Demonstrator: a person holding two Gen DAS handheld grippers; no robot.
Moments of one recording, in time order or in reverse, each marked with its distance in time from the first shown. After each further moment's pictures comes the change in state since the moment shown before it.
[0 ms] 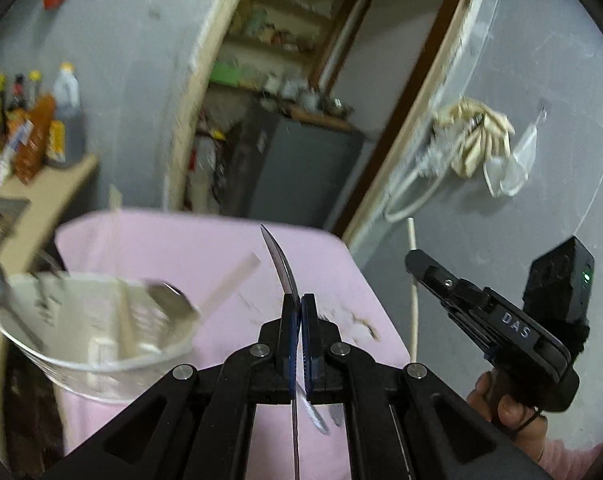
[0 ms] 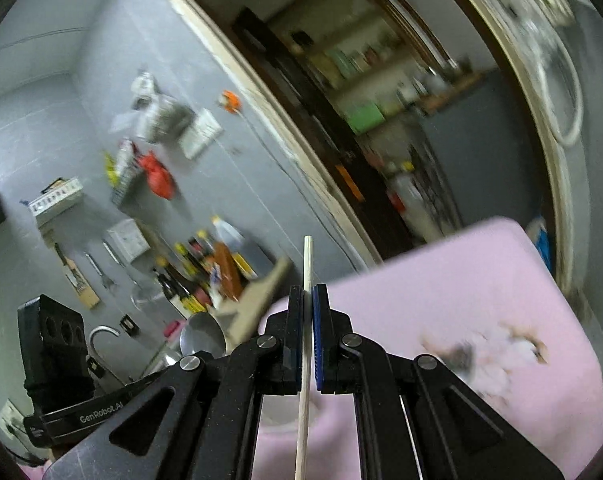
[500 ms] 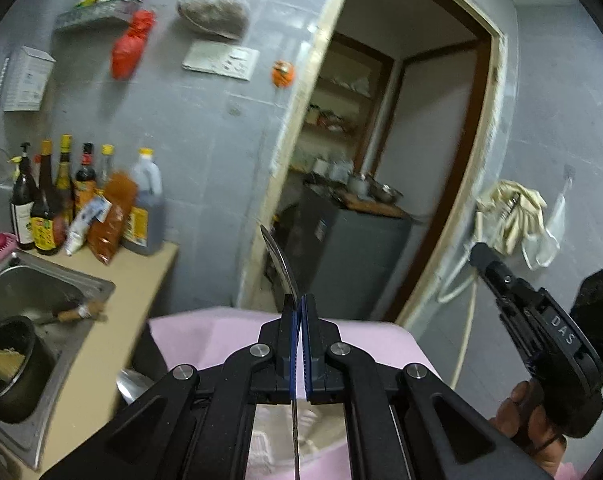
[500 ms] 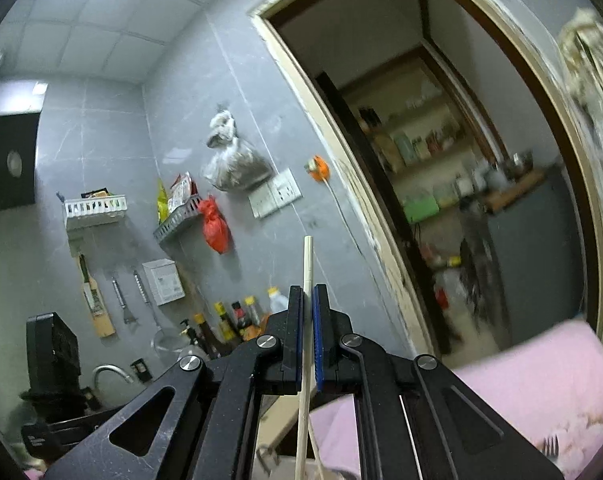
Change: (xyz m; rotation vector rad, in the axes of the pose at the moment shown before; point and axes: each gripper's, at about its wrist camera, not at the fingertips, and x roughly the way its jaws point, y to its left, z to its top) left arm -0.078 0.095 0.058 -0.009 -0.279 0.145; right arm 0.036 0.139 0.018 -0.201 -0.303 0.067
